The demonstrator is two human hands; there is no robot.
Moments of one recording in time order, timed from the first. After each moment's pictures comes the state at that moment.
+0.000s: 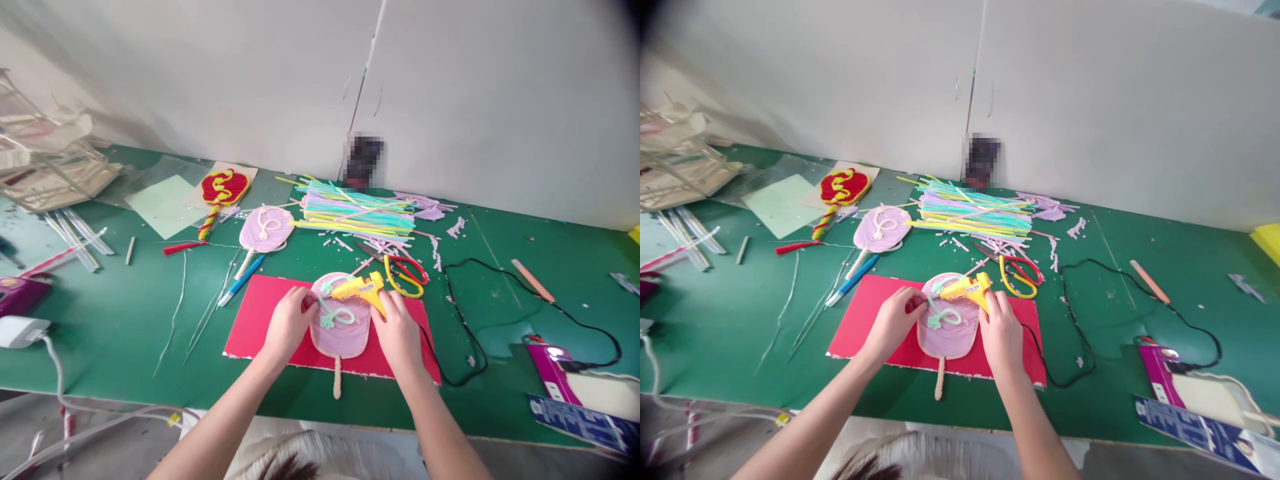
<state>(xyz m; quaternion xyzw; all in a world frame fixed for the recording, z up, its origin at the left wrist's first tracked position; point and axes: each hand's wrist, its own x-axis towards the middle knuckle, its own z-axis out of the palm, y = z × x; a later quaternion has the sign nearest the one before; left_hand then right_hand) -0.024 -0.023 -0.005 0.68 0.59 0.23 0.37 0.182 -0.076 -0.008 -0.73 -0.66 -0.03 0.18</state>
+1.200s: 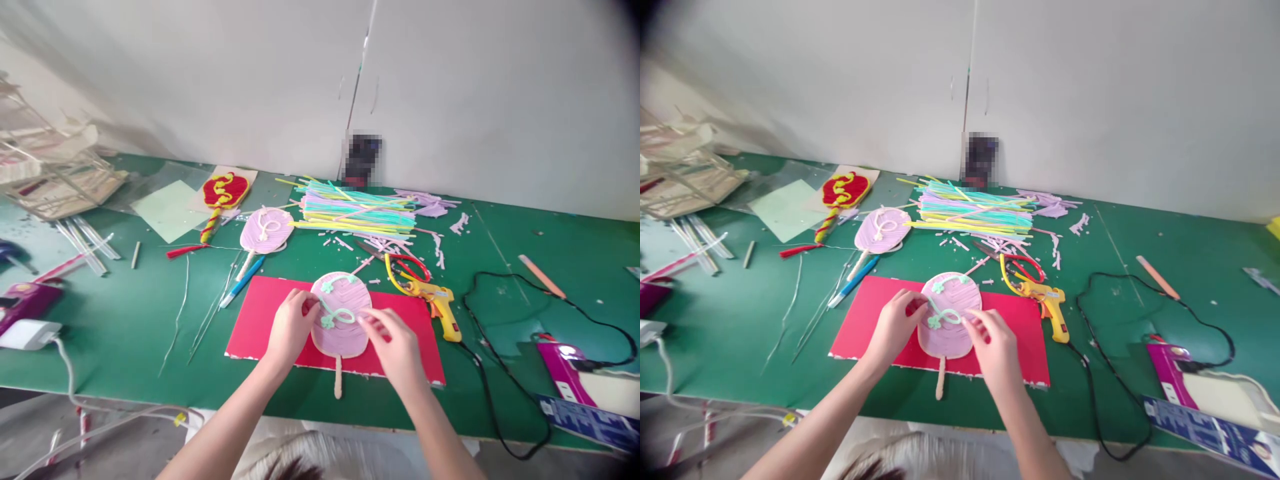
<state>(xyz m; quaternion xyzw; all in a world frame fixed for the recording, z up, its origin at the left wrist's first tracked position) -0.018 -0.031 -0.003 0.65 0.62 0.25 0.37 0.170 -0.096 0.000 -0.65 -0.62 0.19 0.39</state>
